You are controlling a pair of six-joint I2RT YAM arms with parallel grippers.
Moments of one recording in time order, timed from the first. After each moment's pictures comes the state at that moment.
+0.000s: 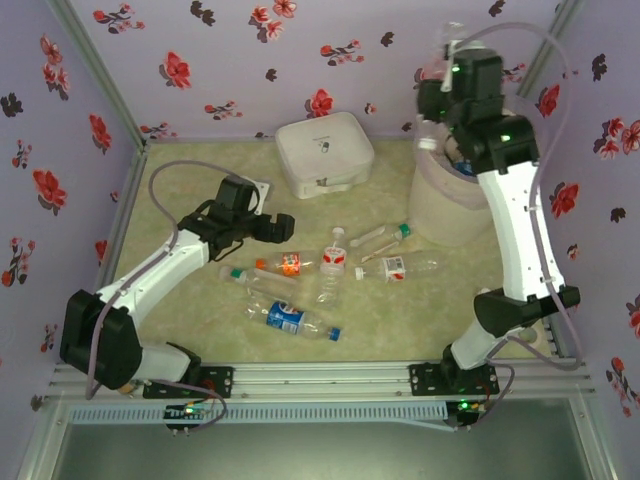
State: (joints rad) left arm -0.52 1.36 1.04 -0.47 0.06 -0.23; right arm 0.28 1.64 2.25 -1.00 0.28 0.16
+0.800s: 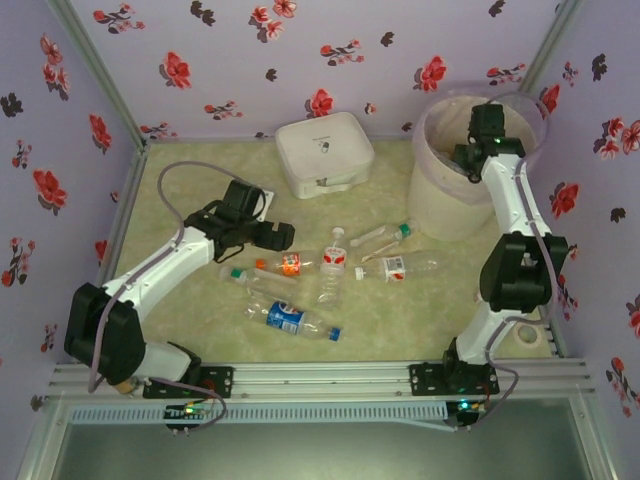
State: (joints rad) left arm -0.55 1.40 1.06 -0.58 0.03 -0.20; right arm -0.05 1.78 1.67 -0.78 0.17 0.11
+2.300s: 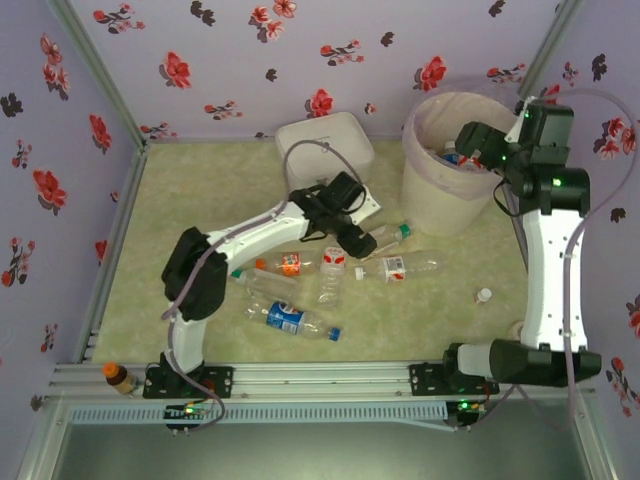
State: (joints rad) left arm -0.90 2.00 1.69 -0.67 0.12 0.08; right arm -0.07 1.29 1.73 -1.00 -0.08 0.36
